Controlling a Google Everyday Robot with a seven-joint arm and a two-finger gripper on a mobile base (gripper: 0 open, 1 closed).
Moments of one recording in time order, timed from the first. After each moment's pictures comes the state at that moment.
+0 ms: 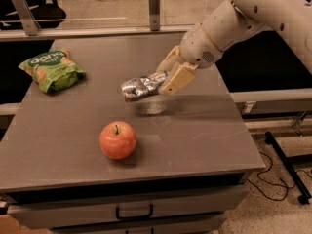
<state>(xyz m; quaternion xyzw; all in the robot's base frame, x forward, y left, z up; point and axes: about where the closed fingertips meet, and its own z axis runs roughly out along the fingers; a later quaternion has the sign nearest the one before) 0.575 -0.033 0.899 -0.69 0.62 0.21 0.29</state>
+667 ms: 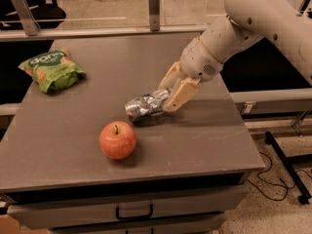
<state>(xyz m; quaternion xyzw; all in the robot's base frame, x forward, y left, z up) 0.545 -0.039 0.868 -0.72 0.61 0.23 0.24</state>
